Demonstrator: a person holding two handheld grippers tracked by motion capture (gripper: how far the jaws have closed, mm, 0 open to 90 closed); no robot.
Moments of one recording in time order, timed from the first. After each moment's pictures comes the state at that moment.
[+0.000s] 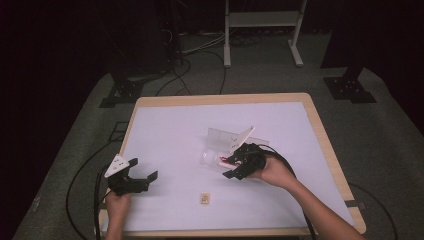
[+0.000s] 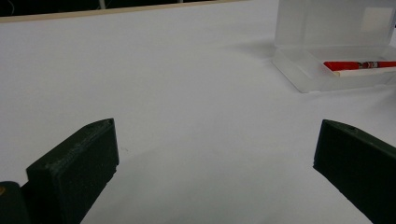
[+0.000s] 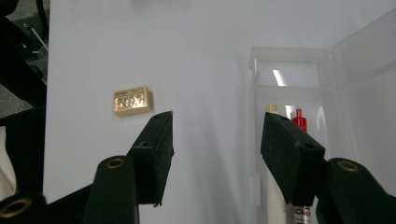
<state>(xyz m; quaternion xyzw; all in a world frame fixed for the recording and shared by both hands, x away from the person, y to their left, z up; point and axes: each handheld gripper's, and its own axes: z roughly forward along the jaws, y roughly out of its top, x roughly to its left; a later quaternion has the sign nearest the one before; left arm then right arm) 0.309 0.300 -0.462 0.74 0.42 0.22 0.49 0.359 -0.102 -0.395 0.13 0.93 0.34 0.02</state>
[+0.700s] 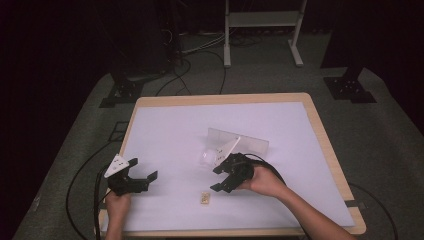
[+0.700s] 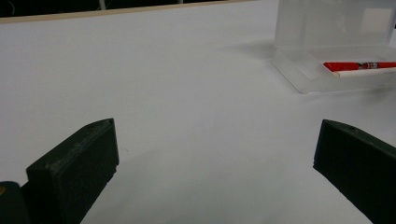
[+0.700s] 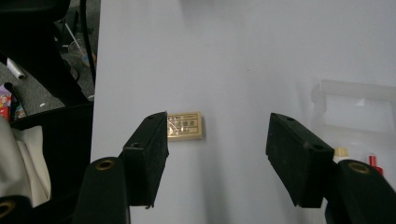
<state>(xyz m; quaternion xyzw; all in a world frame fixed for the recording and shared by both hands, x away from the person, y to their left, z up) 0.309 0.300 -0.462 0.73 0.42 0.22 0.49 0.334 -0.067 -0.398 0.09 0.94 0.34 -0.01</state>
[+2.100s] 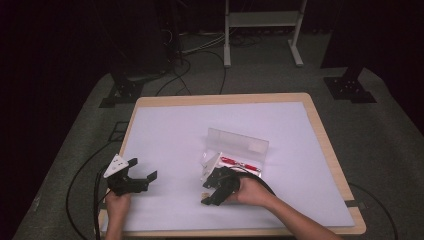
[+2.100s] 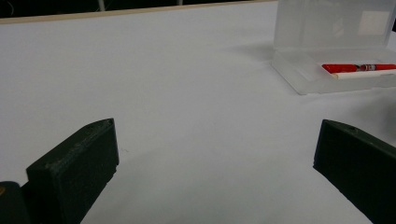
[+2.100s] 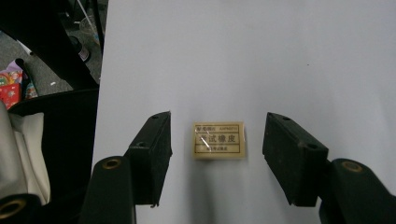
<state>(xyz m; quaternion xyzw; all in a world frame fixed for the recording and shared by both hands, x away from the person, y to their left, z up) 0.309 0.301 -0.462 0.73 0.42 0.22 0.49 0.321 -0.030 -0.434 0.05 0.95 0.31 -0.03</state>
